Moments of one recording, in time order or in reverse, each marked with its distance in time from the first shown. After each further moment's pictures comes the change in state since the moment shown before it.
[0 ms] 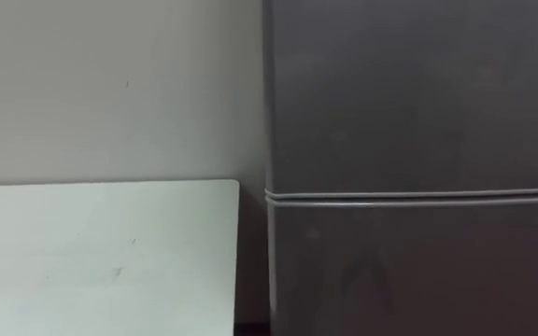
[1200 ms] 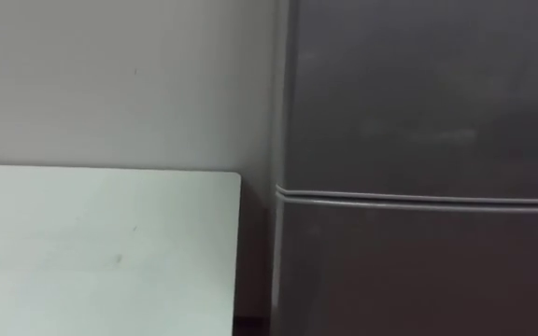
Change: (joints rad) left arm 0.008 0.048 0.079 -0.042 0.000 0.022 0.002; right arm -0.128 -0.220 -0.540 -0.870 0.360 -0.078 -0.681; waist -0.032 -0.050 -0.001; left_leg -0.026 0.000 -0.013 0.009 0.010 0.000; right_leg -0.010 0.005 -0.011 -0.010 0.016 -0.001
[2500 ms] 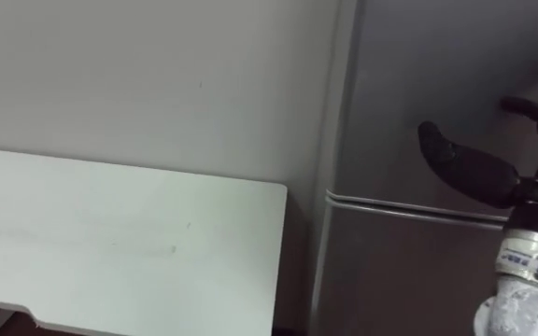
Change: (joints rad) left arm -0.028 0.018 -0.143 -0.043 0.126 0.020 -0.083; right arm -0.411 -0.031 0.429 -0.179 -0.329 -0.094 0.210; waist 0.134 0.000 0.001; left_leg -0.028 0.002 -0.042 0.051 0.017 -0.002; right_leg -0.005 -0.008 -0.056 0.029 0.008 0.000
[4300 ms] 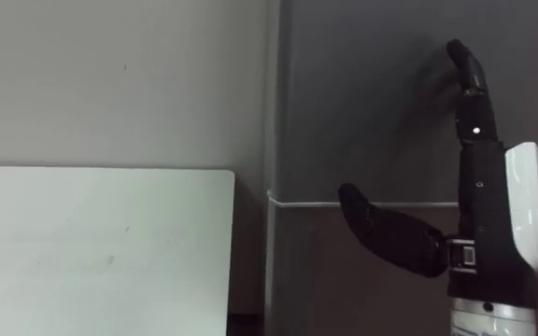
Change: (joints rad) left arm -0.088 -0.005 -0.091 0.207 -0.073 -0.101 0.029; right arm 0.252 0.131 0.136 -0.371 -0.359 0.064 0.178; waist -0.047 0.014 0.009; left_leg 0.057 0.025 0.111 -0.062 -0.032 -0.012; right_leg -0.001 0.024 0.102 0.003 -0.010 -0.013
